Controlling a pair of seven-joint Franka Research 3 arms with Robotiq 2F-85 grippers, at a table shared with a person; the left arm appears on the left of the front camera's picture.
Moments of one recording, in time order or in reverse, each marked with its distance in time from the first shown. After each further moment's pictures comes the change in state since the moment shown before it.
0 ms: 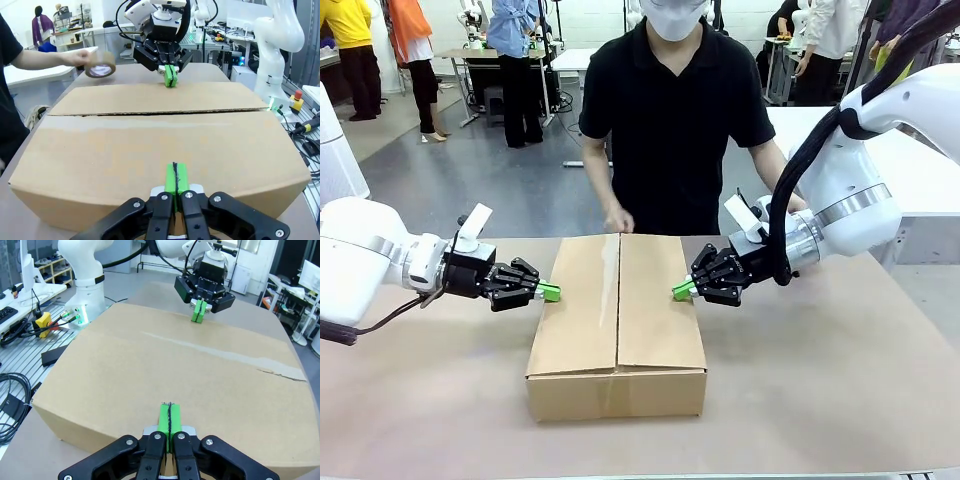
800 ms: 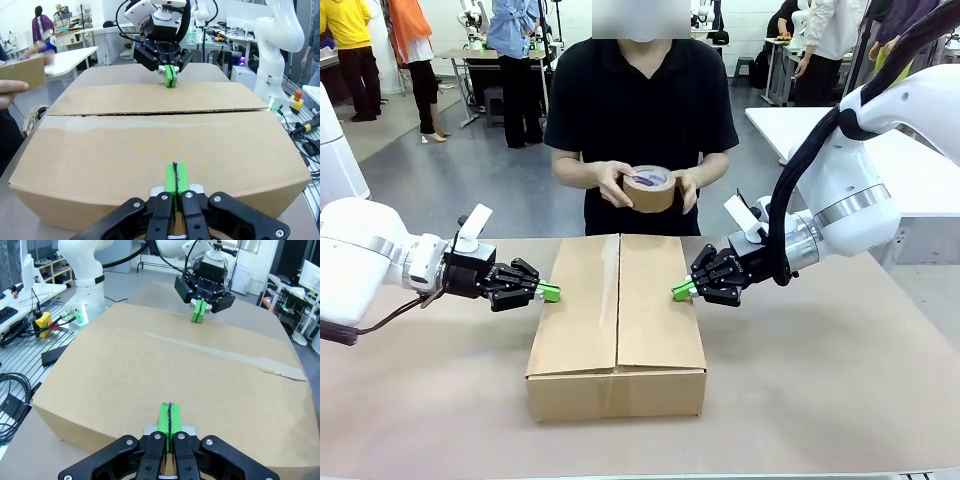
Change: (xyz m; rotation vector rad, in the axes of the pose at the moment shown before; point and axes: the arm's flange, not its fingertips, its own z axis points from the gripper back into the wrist) left arm 0.000 0.000 0.000 0.000 0.000 0.000; right arm 0.000 0.000 0.000 0.000 0.000 0.000
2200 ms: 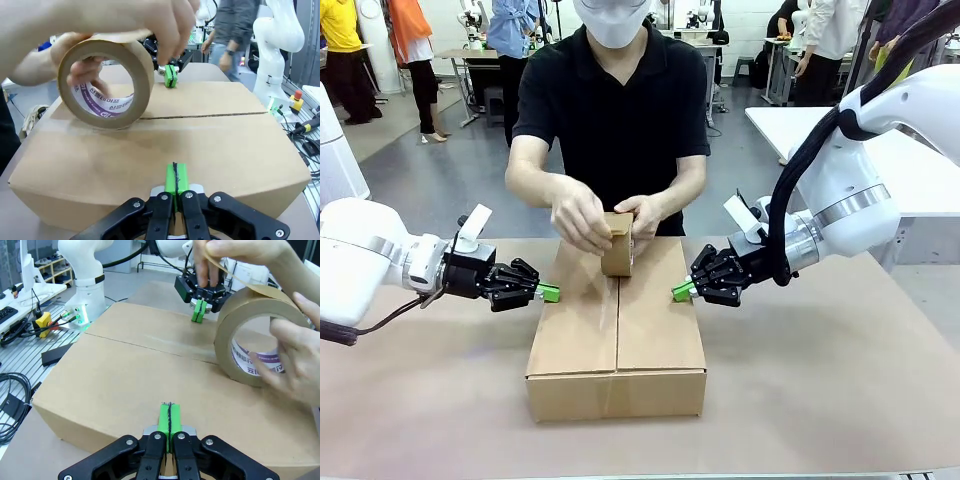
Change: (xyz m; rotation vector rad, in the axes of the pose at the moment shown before) left arm -0.001 0.000 0.000 0.000 0.000 0.002; right arm -0.001 0.000 0.000 0.001 0.001 -0.001
